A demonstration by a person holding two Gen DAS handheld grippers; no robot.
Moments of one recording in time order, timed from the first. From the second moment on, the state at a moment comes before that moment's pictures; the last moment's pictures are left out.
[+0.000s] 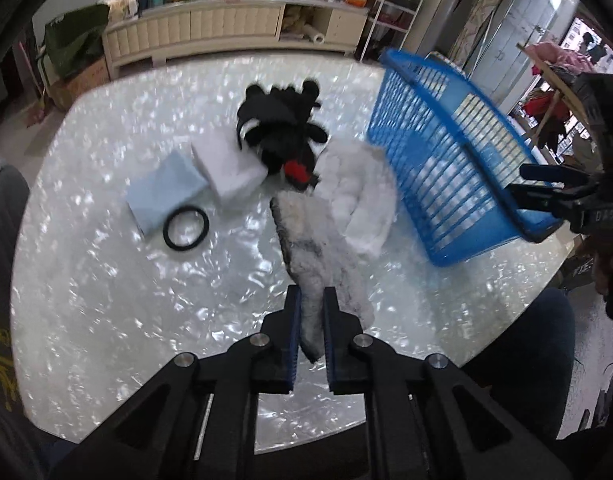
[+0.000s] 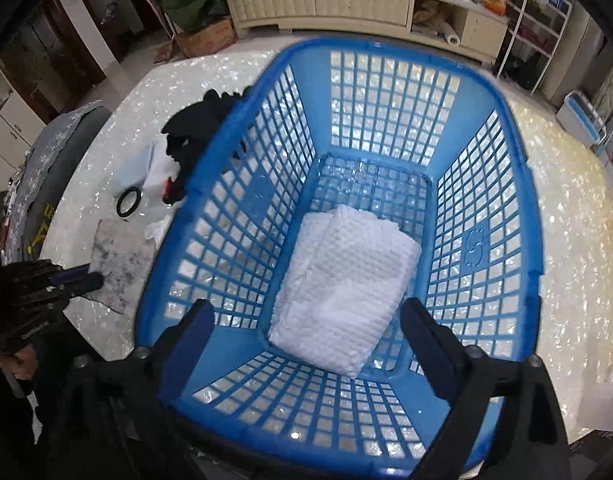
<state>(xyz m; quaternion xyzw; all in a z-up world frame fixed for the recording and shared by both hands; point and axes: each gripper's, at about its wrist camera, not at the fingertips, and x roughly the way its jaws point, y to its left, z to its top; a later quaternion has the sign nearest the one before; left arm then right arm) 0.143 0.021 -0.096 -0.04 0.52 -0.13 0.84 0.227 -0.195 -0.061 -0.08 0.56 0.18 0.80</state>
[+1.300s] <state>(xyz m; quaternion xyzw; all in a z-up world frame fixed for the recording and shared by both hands) 0.197 -0.127 0.024 0.05 0.44 -0.23 0.87 0.190 -0.280 -0.028 0.02 0.48 0.14 0.86</state>
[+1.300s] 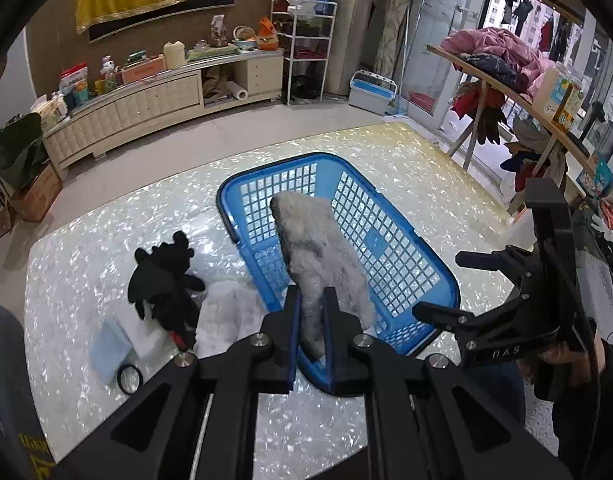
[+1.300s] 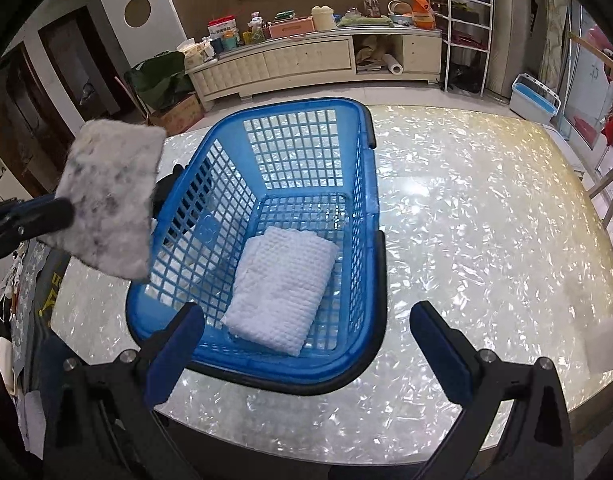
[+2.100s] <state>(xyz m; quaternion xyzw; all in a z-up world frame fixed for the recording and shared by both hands) 0.298 -0.187 -0.029 0.09 0.50 -0.25 0.82 0.218 -0.294 -0.053 0.04 0.50 0.12 0.86</state>
